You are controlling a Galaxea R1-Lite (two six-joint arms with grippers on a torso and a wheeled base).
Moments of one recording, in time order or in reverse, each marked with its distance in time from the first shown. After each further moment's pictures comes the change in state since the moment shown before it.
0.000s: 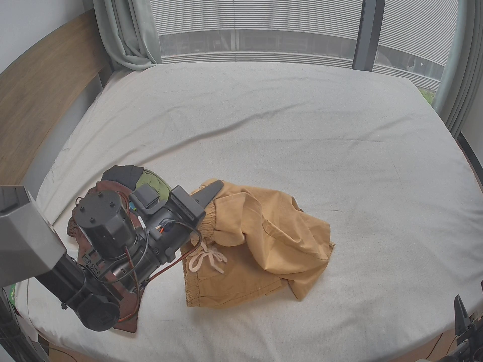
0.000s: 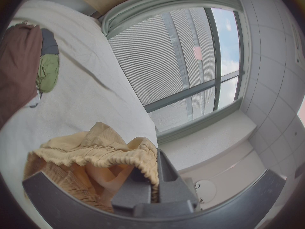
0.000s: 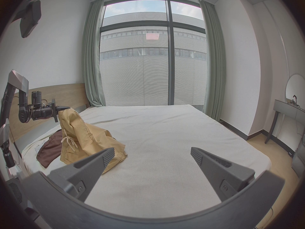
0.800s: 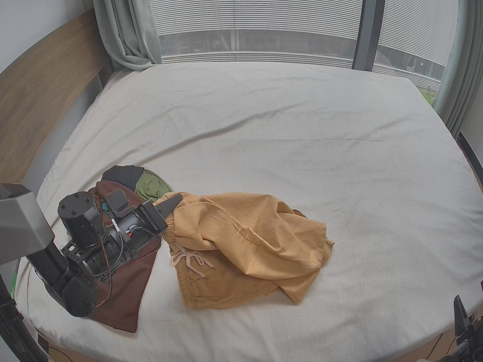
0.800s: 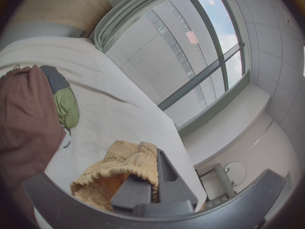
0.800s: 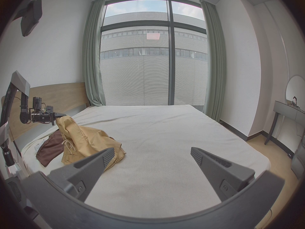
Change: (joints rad) left arm 0.249 0.039 0.070 -0.003 -0.160 0.277; right arm -0.002 0.000 0.000 0.001 0.011 -0.013
